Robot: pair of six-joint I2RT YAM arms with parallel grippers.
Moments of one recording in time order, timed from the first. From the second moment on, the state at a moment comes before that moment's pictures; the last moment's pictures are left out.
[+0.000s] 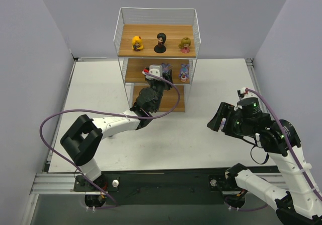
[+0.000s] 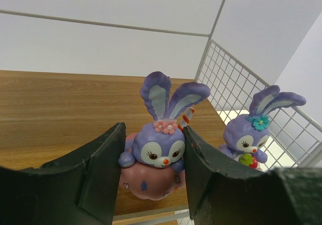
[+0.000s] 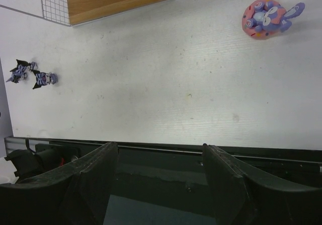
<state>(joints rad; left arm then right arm) -0.84 1.69 1.06 0.93 -0.59 -0.09 0.50 0.86 1.29 -1.26 0.05 0.70</state>
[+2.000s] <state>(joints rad) -0.83 1.37 0.89 0.74 -0.54 -0.08 0.48 0.86 1.24 -1.28 0.05 0.69</state>
